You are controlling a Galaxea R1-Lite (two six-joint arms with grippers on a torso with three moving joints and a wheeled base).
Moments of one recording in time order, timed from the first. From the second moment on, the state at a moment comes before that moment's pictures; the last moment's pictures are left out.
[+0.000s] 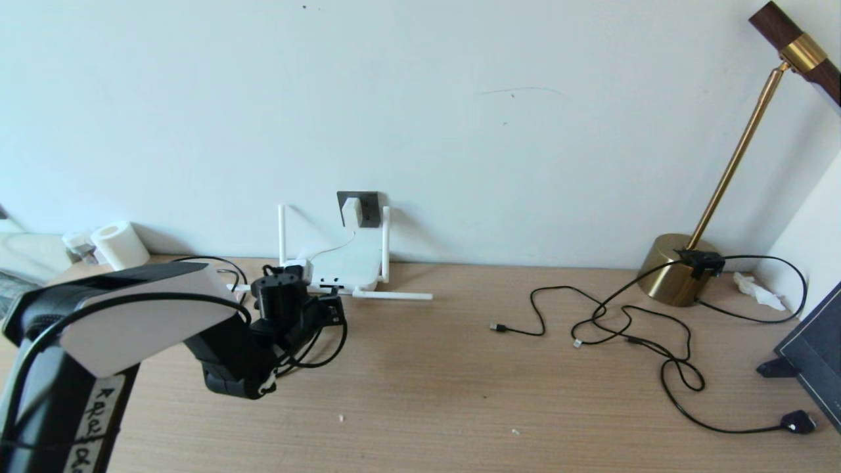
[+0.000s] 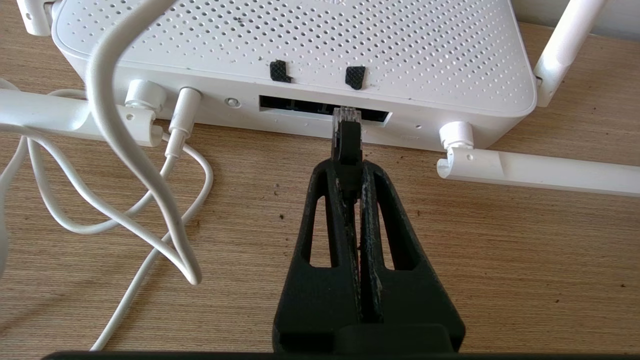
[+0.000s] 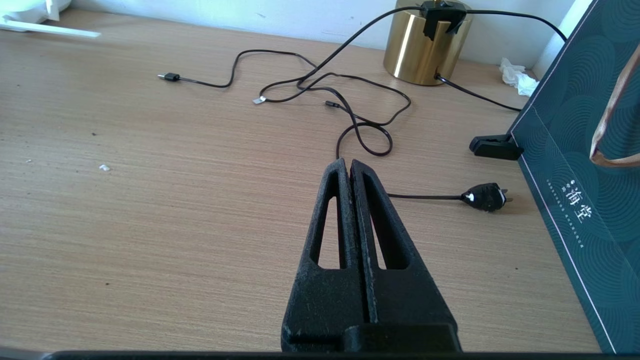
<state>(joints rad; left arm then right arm) -0.22 2.40 -0.99 -1.17 0.10 -0.12 0.01 0.00 0.00 0.00 0.01 -0.08</state>
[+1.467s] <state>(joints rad) -0.22 2.40 -0.98 -1.17 0.10 -0.12 0.01 0.00 0.00 0.00 0.01 -0.08</state>
